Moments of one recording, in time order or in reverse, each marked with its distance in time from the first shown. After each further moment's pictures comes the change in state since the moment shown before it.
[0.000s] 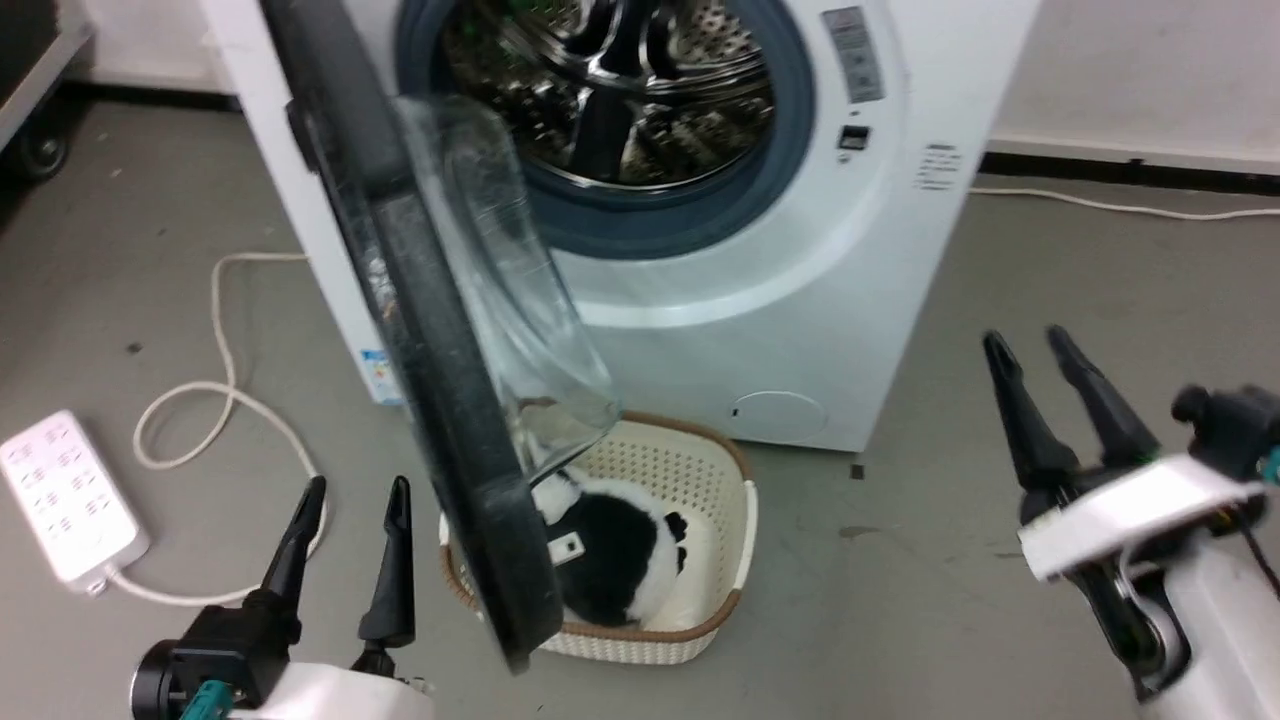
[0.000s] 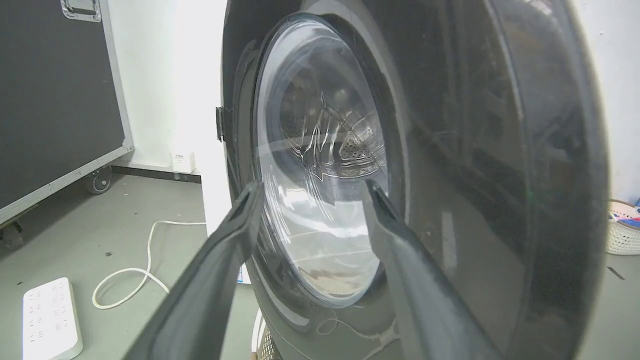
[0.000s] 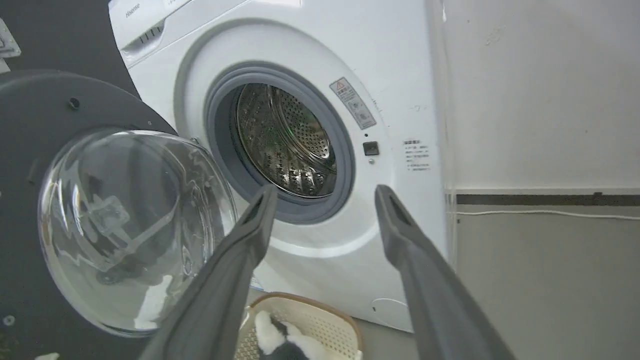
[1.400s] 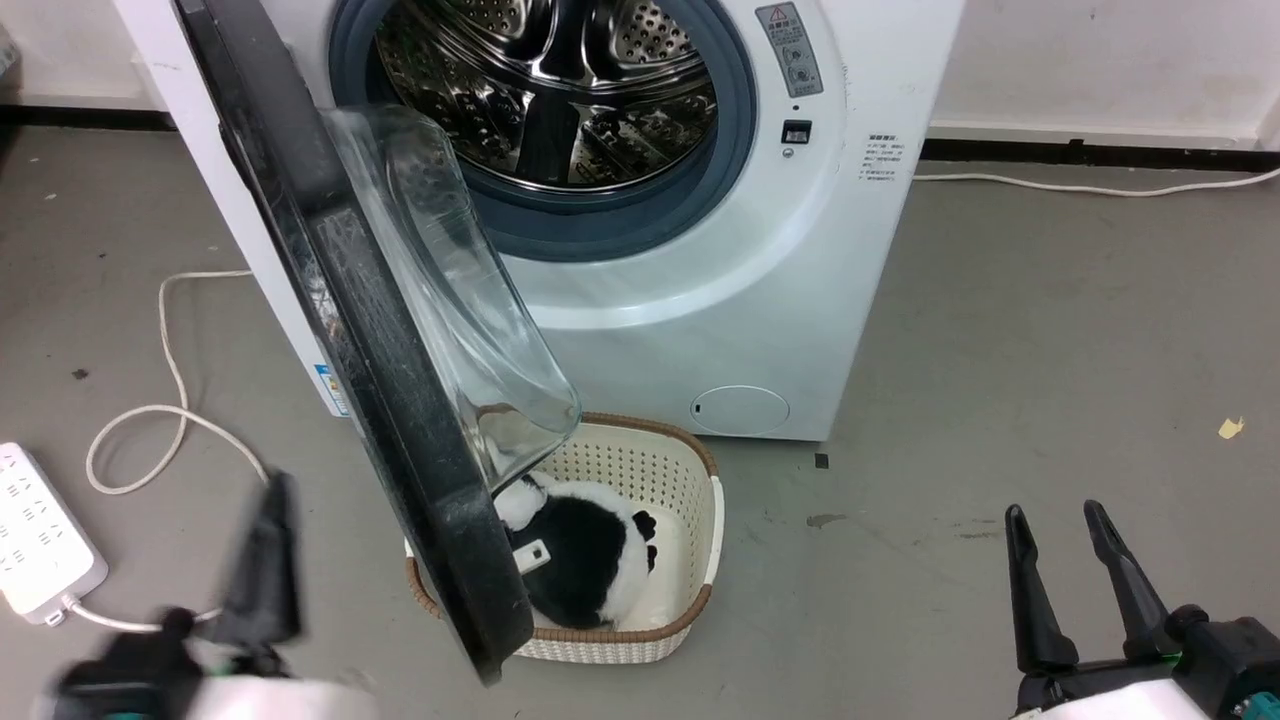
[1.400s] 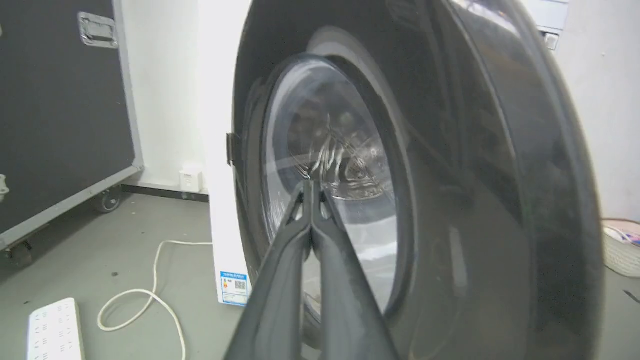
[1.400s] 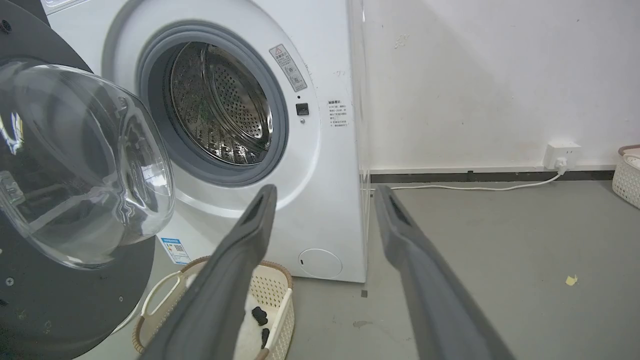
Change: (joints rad) left arm 0.053 -0.022 0.091 -0.093 0.018 0.004 0.000; right arm 0.457 0.269 -0.310 -0.307 -0.557 0.000 -0.047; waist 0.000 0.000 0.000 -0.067
